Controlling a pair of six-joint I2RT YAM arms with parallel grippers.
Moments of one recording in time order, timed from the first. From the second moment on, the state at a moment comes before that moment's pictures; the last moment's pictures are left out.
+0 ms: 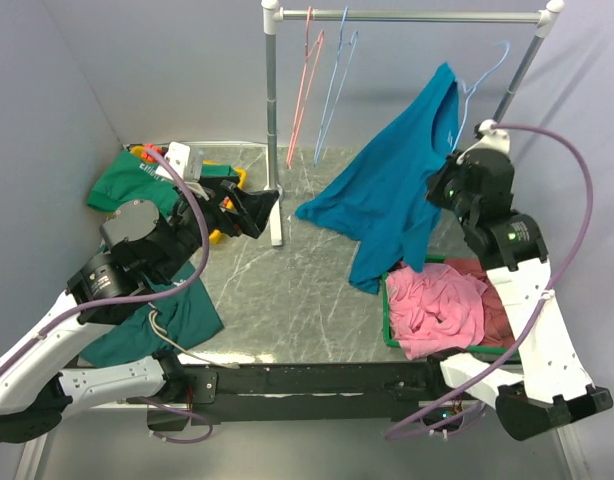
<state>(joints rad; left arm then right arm) -0.95 0.93 1.37 -0.34 -0.37 -0.30 0.27 1.06 1.40 -0.75 0.26 0.44</state>
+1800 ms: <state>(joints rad) -0.95 1.08 1.39 -0.43 -0.26 -0.23 -0.09 1.64 2.13 -1.09 0.03 0.19</state>
